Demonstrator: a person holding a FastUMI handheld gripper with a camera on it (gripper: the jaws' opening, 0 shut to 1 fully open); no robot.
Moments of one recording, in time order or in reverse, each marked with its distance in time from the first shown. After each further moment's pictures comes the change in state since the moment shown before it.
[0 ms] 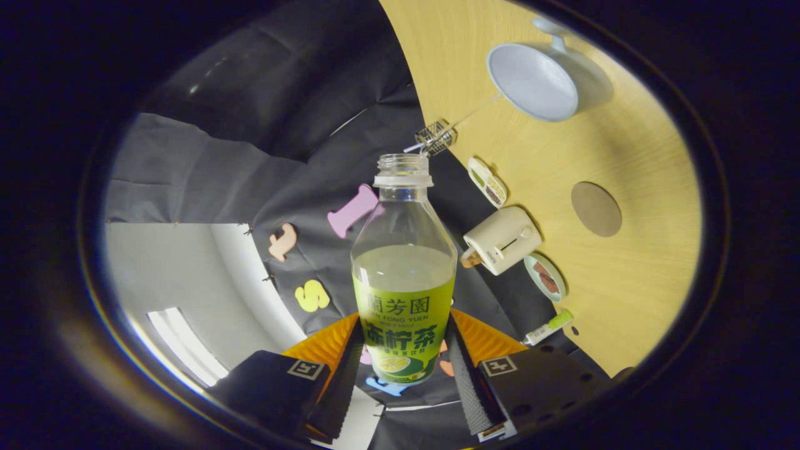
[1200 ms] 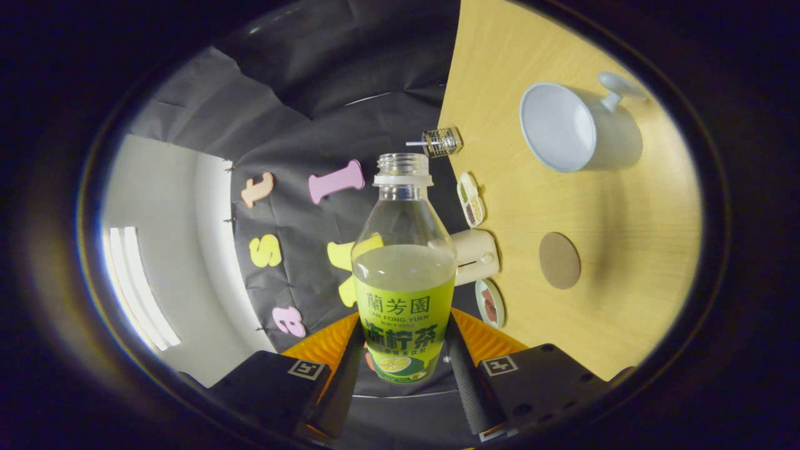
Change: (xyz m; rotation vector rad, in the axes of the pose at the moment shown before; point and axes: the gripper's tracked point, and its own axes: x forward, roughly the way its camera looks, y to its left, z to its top) arm -0.012 -0.064 0.007 -0.402 0.064 -0.233
